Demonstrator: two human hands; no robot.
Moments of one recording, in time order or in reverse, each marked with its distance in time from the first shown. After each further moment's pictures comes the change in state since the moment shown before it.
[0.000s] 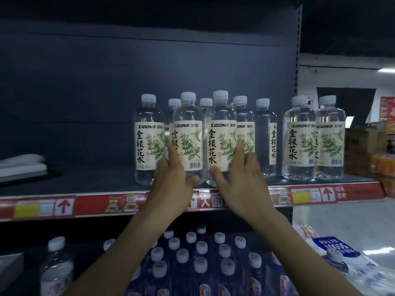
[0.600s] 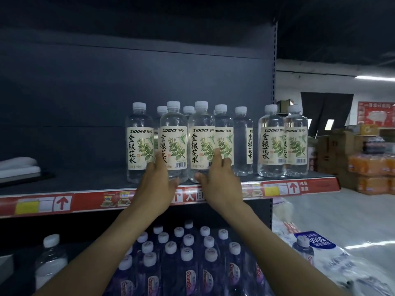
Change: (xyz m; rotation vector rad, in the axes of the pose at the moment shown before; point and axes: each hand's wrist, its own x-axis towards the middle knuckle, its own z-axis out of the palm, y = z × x) left_hand -0.018 0.000 -0.011 0.154 -0.006 0.028; right_hand -0.010 -0.014 -0.013 0.043 -0.118 0.114
